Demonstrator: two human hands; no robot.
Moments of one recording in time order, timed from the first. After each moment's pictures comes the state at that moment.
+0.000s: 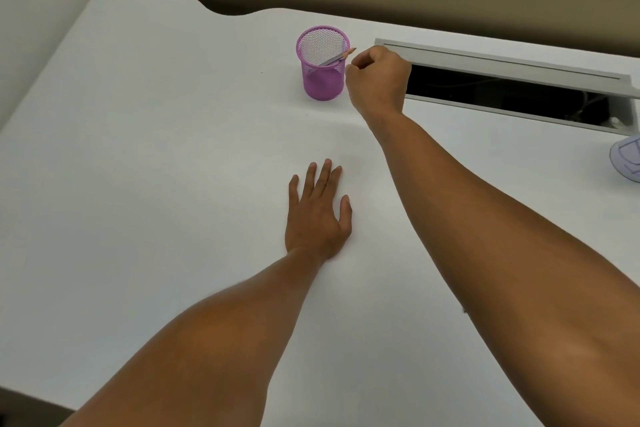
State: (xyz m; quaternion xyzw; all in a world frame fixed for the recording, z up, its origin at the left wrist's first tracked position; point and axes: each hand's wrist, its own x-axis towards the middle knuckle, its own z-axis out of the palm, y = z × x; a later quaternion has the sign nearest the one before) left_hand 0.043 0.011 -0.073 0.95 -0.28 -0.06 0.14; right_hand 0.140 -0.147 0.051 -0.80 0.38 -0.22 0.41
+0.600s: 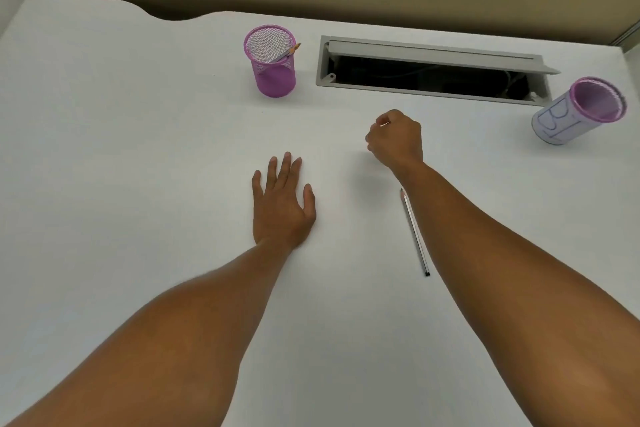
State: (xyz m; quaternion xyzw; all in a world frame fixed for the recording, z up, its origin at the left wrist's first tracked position) left_hand 0.041 0.013 -0.074 0.95 -0.28 -0.05 0.13; right_hand 0.009 -0.191 0.016 -0.76 0.48 -0.08 0.42
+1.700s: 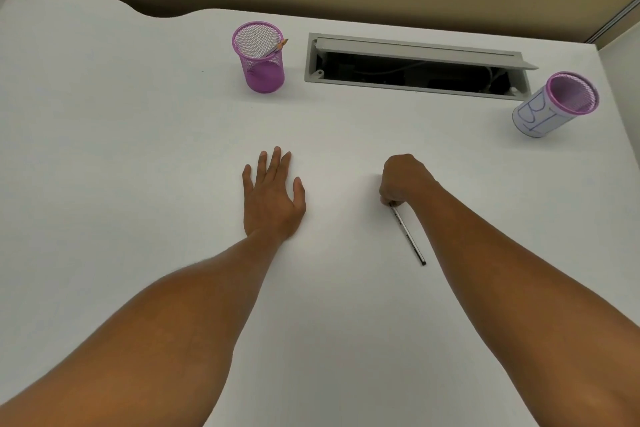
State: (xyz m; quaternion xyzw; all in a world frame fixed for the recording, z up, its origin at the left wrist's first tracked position) left_hand 0.039 0.013 -0.074 0.95 -0.28 -0.05 0.14; right_hand -0.051 -0.186 0.017 -0.87 0.38 0.30 0.11
